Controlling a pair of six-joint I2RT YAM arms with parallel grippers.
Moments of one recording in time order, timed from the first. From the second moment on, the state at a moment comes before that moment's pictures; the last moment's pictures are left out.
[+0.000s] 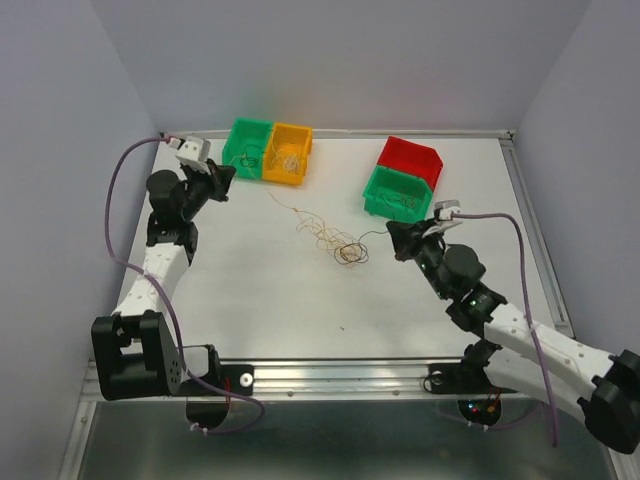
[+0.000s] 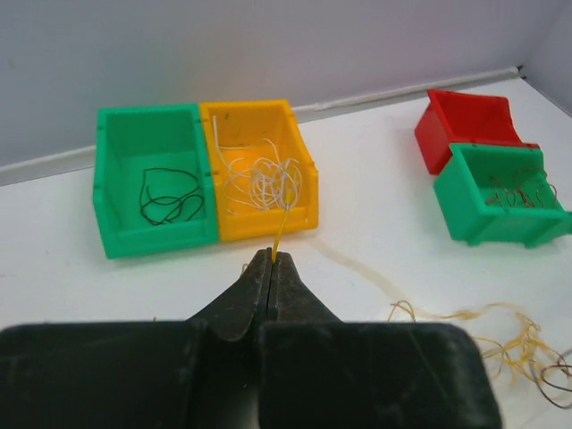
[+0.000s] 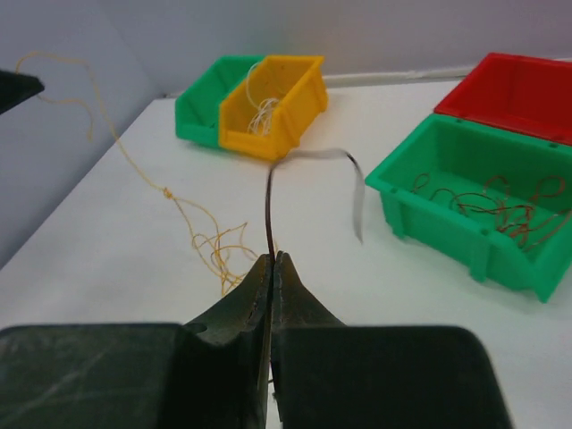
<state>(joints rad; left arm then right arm) 0.03 1.24 0.81 0.39 0.52 -0.09 0.72 0.93 0.46 0.50 0.25 0.31</state>
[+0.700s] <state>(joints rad) 0.06 1.19 0.72 0.59 0.64 -0.20 0.72 0.55 0.36 0.20 0.51 0.38</state>
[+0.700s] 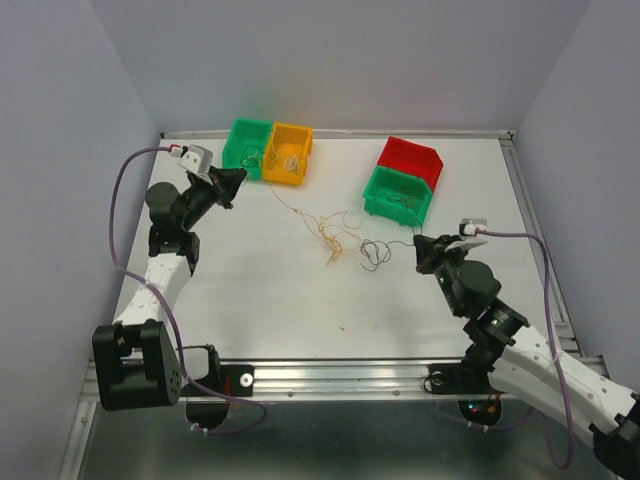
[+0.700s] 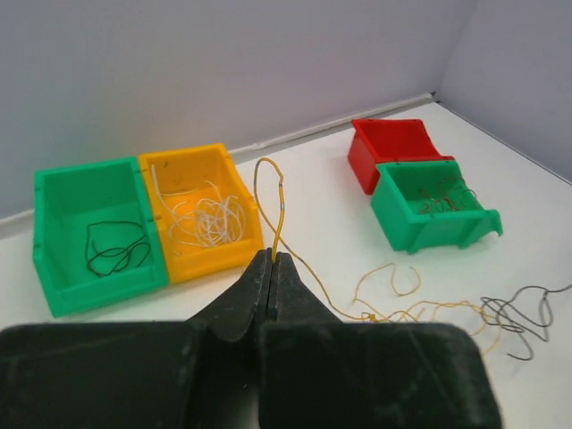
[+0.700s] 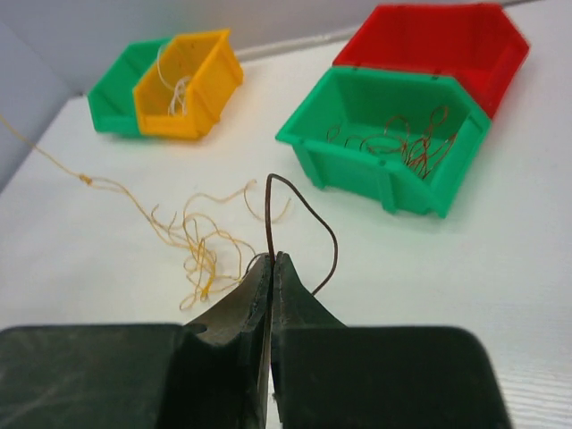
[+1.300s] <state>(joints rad) -0.14 1.24 0.80 0.30 0.84 0.10 0.72 1.08 0.53 0.26 0.23 0.34</state>
